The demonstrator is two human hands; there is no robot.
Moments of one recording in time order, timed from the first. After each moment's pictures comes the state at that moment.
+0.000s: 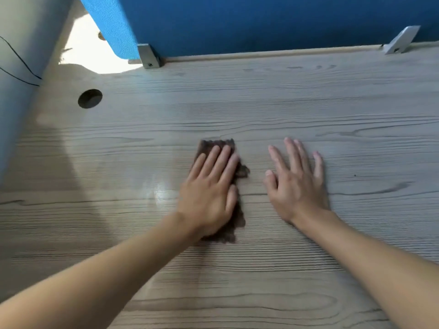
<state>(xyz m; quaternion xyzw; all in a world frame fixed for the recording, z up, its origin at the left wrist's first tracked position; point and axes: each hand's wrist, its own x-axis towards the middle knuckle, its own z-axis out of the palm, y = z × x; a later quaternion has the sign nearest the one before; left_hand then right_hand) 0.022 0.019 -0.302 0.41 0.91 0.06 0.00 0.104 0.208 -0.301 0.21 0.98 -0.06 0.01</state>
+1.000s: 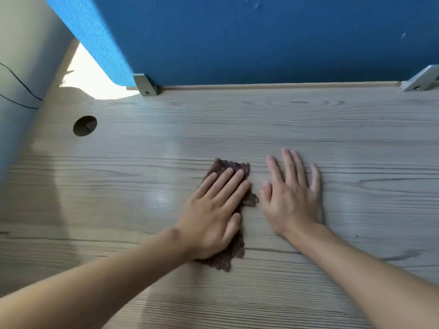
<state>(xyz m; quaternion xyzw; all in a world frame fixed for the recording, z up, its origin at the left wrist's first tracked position) -0.017 0.058 -0.297 0.50 0.87 0.04 0.05 0.040 0.250 -0.306 0.19 0.98 -0.05 -0.02</state>
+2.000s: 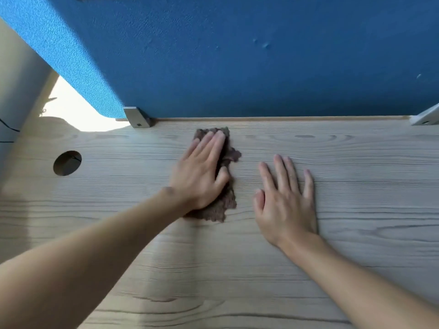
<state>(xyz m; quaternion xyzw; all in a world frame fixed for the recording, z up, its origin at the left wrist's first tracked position) -0.180 0.109 -0.300 0.39 0.92 0.06 0.06 -0.039 0.259 -0.305 0.19 0.98 -0.03 -0.01</state>
